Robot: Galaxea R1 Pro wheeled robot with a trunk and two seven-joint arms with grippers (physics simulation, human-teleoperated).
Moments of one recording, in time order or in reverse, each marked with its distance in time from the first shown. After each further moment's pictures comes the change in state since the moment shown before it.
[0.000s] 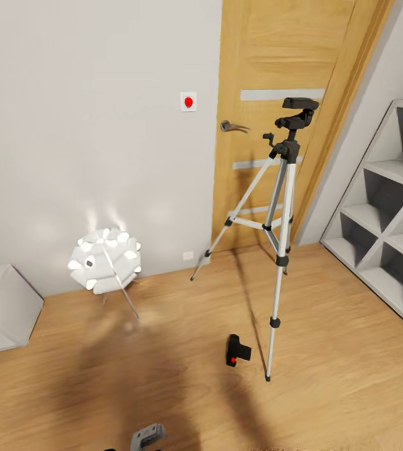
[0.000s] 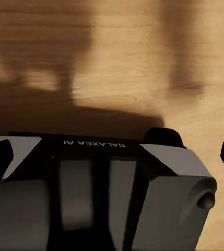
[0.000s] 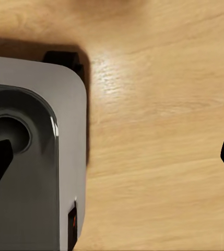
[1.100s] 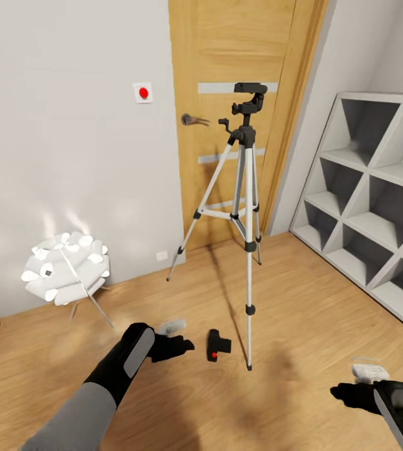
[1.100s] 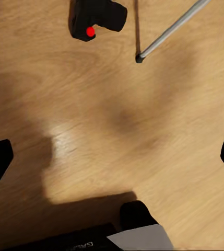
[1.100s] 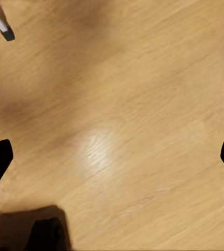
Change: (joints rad) left arm -0.483 -0.077 -0.002 0.031 0.034 0.267 0.108; right arm -0.229 -0.106 -0.158 -0.720 -0.040 0.773 -0.019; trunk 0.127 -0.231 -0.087
